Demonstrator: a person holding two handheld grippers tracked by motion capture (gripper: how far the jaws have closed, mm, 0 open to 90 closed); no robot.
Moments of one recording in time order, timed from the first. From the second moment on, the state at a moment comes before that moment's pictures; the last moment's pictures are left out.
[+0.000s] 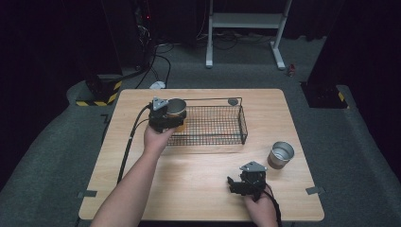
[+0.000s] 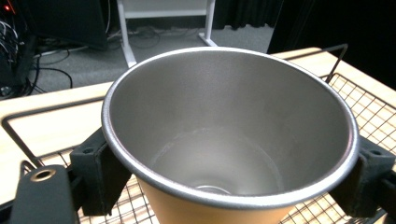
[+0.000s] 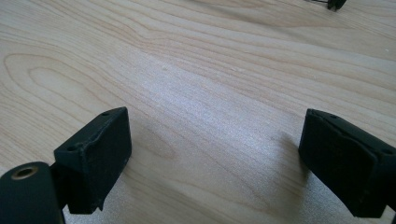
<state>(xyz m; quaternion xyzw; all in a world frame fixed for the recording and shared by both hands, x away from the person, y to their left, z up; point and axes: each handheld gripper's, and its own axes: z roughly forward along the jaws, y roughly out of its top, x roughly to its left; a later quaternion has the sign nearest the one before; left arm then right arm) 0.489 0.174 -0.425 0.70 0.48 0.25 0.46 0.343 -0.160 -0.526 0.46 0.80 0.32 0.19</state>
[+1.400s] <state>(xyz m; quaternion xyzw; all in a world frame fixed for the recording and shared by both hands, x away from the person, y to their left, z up) 0.503 0.161 -0.452 0.71 0.53 0.23 0.40 0.343 -0.160 -0.526 0.46 0.80 0.32 0.19</state>
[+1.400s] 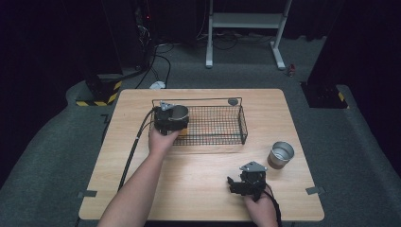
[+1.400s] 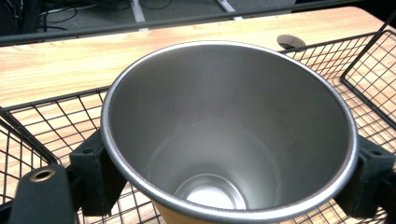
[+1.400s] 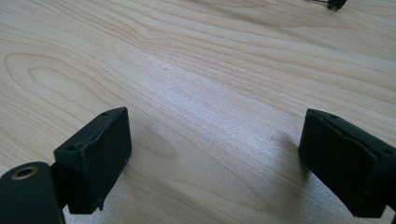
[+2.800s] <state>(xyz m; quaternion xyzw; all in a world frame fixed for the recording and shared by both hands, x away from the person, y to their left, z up) 0.502 0.159 -0.459 0.73 0.52 0.23 0.37 0.343 -0.160 -0.526 0.46 0.80 0.32 0.19</state>
